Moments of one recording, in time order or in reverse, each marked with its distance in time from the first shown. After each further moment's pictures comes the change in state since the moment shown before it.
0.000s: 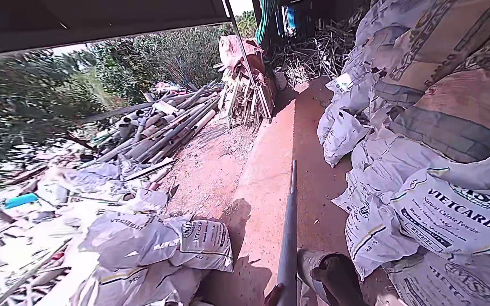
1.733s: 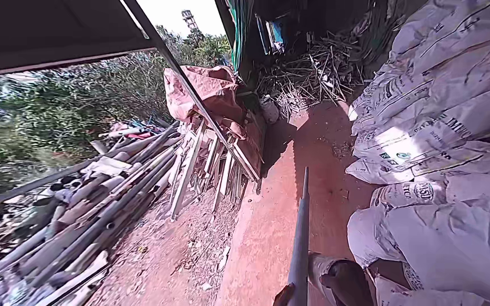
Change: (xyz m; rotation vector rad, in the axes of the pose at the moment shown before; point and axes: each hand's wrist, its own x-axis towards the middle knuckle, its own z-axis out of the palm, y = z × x) left_hand 1.197 0.816 0.452 0.049 -0.124 -0.012; right_hand 1.316 -0.549 -0.407 -0.079 0.077 0.008
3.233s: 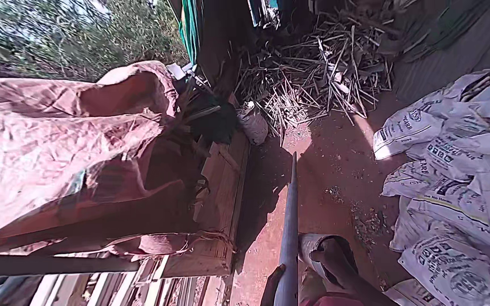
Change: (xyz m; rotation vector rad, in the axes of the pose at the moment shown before) left_hand 0.954 0.706 0.309 -0.055 0.072 -0.053; right_hand 1.110 -0.433 -0.365 0.190 -0.048 -0.052
